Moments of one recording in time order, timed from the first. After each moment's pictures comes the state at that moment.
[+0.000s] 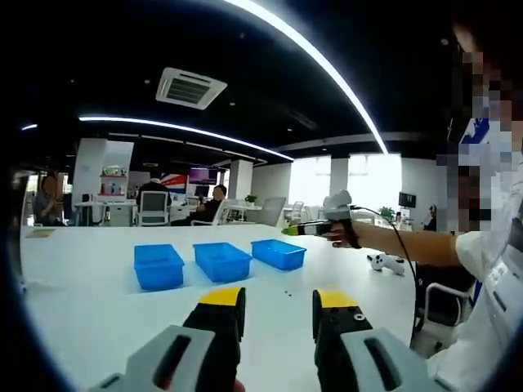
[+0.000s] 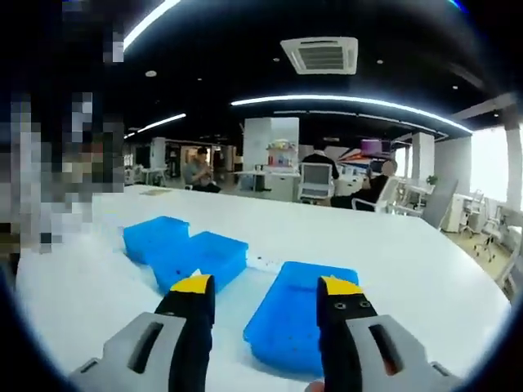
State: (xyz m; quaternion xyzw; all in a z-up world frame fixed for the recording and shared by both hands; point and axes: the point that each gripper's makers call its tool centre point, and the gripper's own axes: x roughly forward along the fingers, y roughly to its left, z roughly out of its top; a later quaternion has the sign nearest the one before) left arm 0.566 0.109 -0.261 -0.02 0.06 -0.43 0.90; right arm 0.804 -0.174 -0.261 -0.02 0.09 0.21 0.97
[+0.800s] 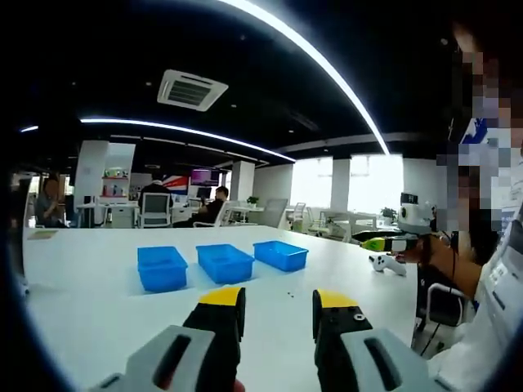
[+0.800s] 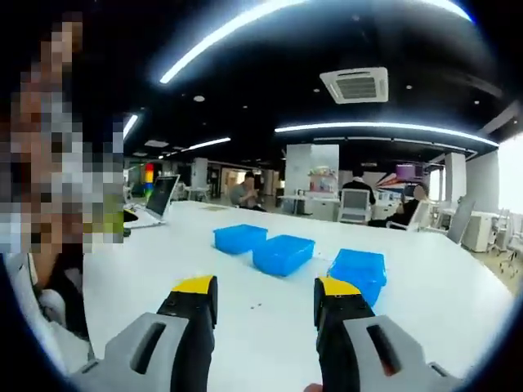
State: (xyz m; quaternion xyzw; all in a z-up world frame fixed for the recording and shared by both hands) left arm 0.566 0.112 -0.258 -0.02 0.05 -0.42 0.91; right arm 0.593 -0.156 -0.263 -0.05 0.03 0.30 0.95
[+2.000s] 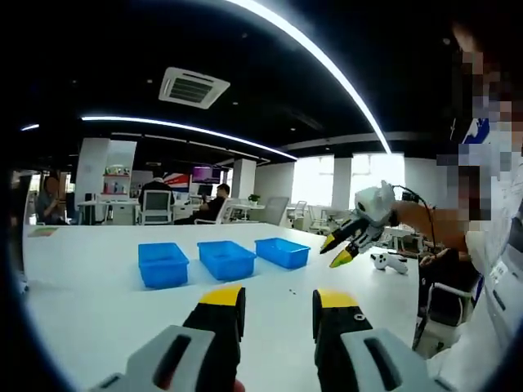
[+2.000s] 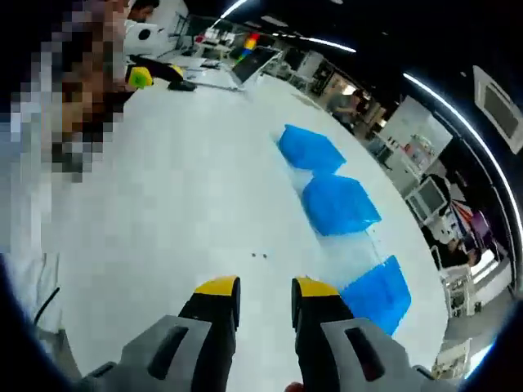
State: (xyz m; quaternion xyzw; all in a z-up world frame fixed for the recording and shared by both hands) left arm 0.564 0.108 -0.258 -0.02 0.06 -0.42 0.91; right arm 0.669 -0.109 -0.315 -0.44 0.24 0.47 0.73
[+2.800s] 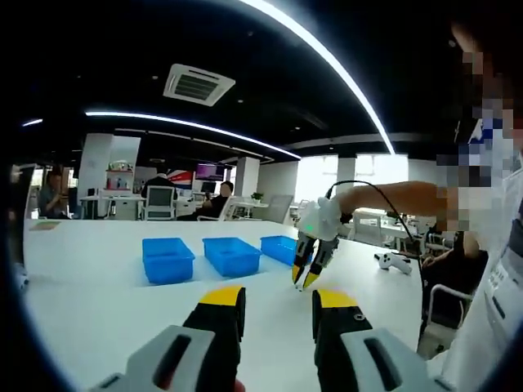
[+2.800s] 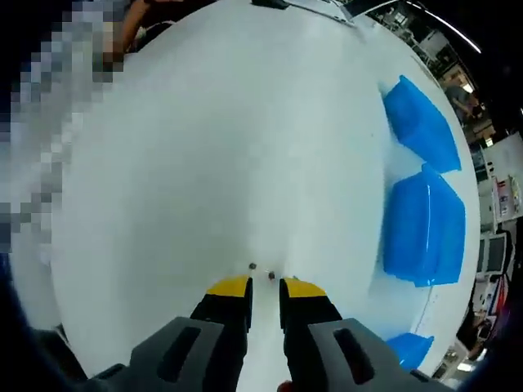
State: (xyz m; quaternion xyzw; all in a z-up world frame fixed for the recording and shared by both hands) left arm 0.571 0.115 -0.266 -0.03 0.07 -0.41 0.91; right arm 0.703 -0.079 -0.393 -0.54 0.35 0.59 0.49
